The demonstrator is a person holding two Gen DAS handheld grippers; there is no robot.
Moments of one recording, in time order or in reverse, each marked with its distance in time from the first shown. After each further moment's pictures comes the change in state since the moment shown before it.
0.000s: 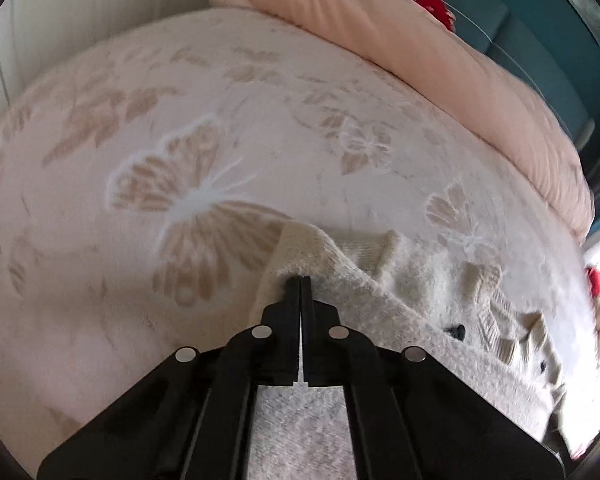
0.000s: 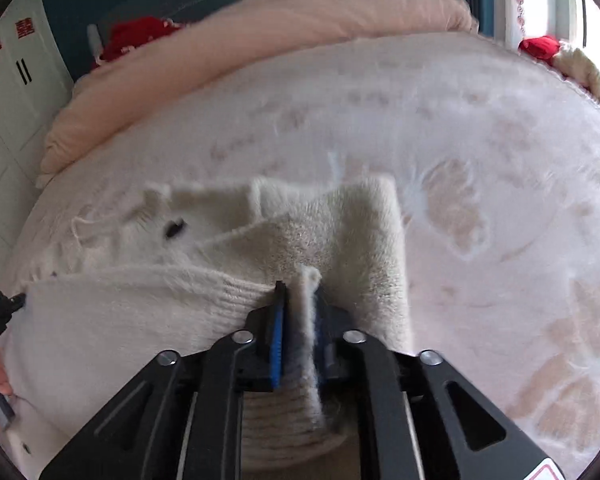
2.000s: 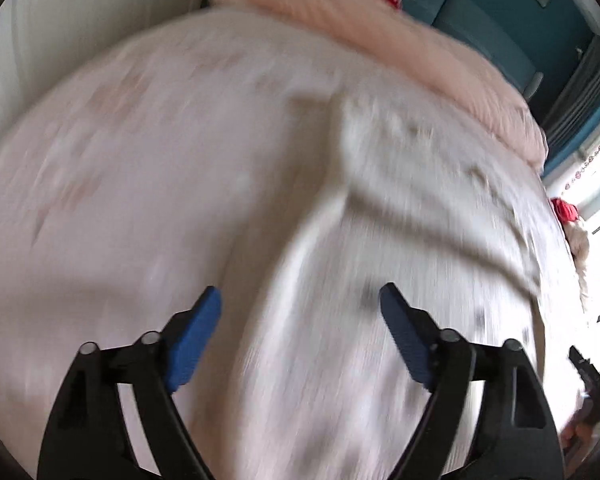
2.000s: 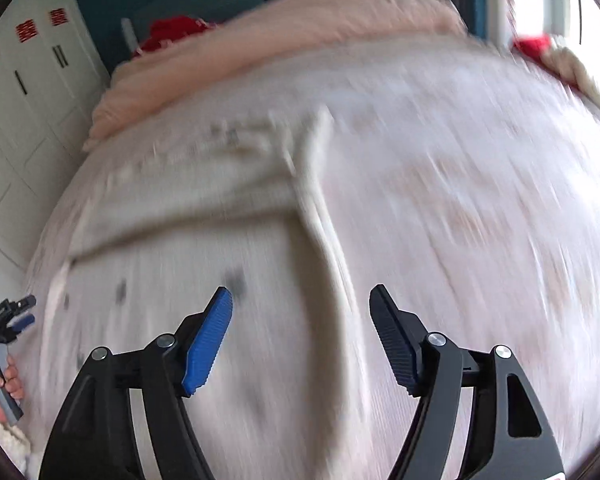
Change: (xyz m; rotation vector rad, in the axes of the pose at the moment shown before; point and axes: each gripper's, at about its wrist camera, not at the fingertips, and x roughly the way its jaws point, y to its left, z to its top) left arm -0.181 0.104 -0.163 0.082 0.106 -0.104; right arm -0.191 -0.061 -0.144 -0.035 0.082 0.050
